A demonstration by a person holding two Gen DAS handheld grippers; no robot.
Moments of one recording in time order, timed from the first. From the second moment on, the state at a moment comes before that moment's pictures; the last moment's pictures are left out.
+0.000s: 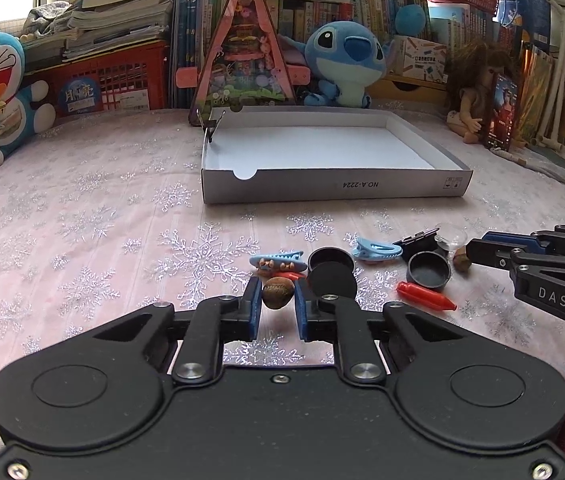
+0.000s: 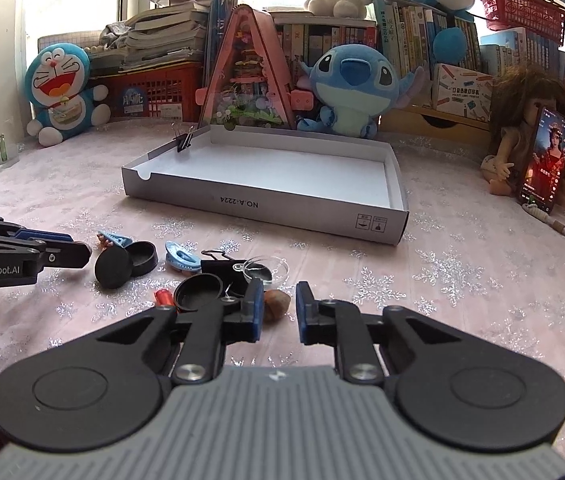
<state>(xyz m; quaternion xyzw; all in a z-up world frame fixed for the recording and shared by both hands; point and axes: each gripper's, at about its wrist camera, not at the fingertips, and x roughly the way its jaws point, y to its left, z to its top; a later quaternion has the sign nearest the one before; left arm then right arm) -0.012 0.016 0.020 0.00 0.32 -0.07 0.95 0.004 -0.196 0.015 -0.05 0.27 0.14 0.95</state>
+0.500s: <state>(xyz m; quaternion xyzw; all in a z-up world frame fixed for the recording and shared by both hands) -0.012 0.016 0.023 0.00 0.32 -0.06 0.95 0.016 -0.191 0.004 -0.06 0.27 0.14 0.95</state>
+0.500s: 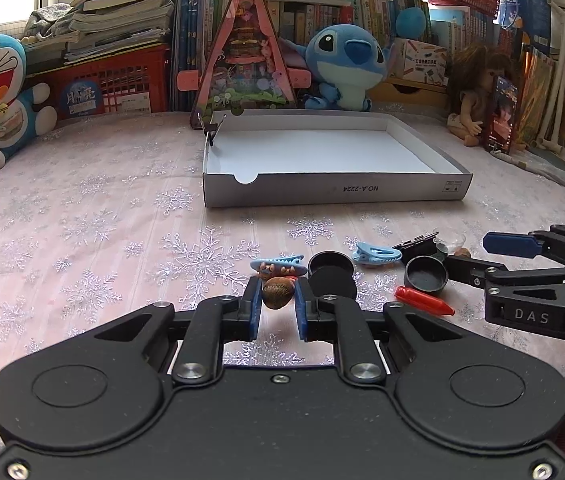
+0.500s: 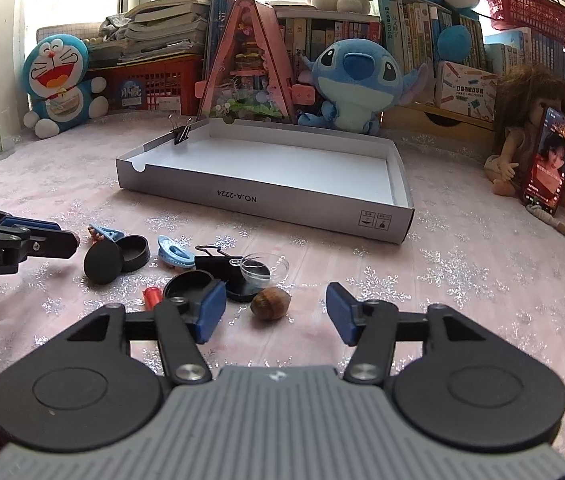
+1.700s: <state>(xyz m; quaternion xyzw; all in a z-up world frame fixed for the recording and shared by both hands) 0.020 0.009 0.060 -0.02 0.29 -0.10 0.95 0.041 -0.224 0.037 -0.01 0.29 0.15 0.94</state>
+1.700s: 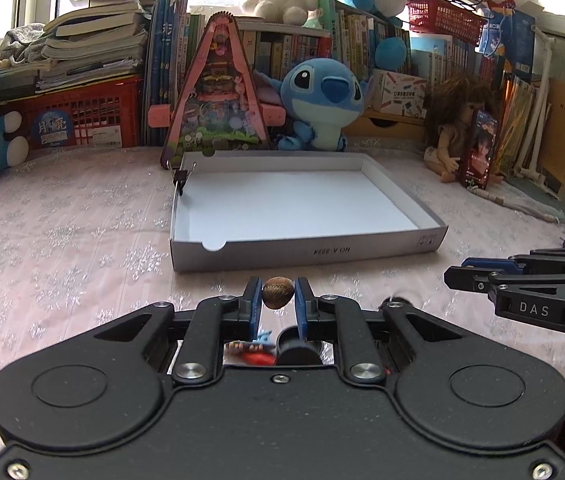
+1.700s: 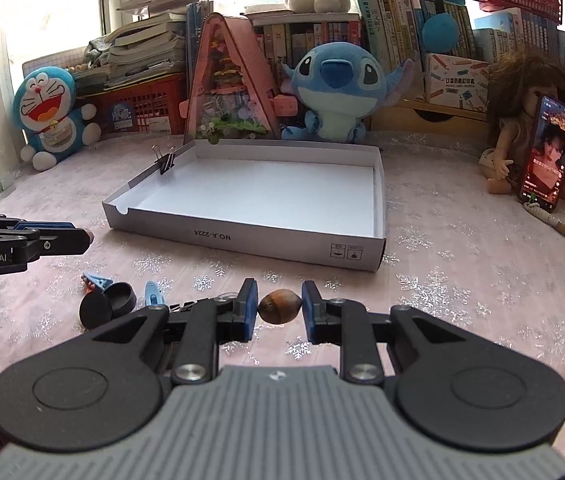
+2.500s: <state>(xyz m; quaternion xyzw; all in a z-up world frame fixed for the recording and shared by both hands) 0.123 0.003 0.076 -0.09 0.32 -0.09 0.94 0.112 -0.222 0.062 0.06 0.30 0.14 0.94</state>
